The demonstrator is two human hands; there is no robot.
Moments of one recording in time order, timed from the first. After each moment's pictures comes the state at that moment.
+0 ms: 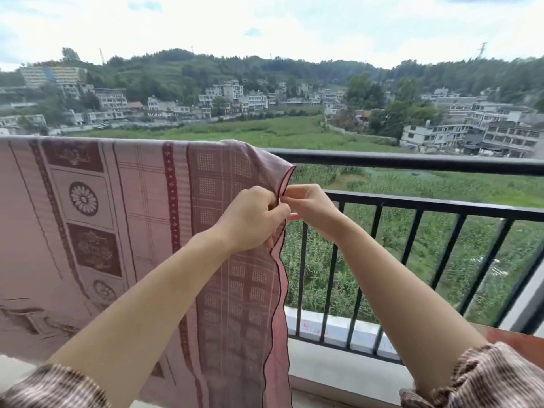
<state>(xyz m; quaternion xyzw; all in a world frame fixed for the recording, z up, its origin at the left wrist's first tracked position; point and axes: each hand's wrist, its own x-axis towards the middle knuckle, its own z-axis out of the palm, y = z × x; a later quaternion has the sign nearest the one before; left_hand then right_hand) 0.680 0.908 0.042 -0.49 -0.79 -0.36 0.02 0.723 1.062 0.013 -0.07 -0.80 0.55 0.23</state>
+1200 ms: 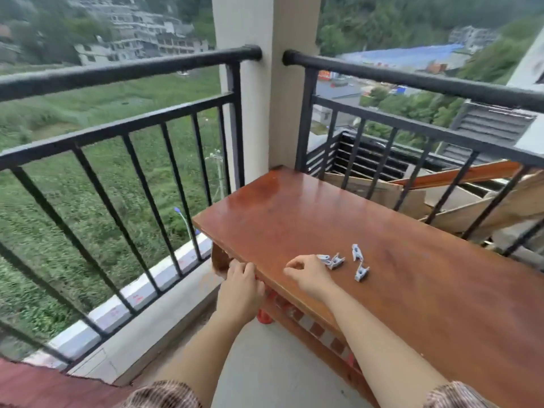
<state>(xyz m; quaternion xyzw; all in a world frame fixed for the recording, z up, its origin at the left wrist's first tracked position) 0.938 1.038 -0.252 -0.78 -0.58 -0.14 -0.19 1.101 1.014 -0.218 -0.74 -0.49 0.37 0.29</state>
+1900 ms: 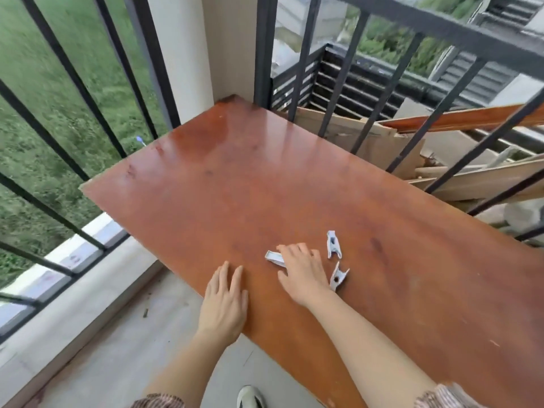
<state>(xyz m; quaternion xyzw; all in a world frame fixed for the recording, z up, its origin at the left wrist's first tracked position) 1.084 1.146 -0.454 -0.81 -0.55 0.03 -0.18 1.266 1.141 -0.397 -0.75 -0.65 0.12 -0.02</state>
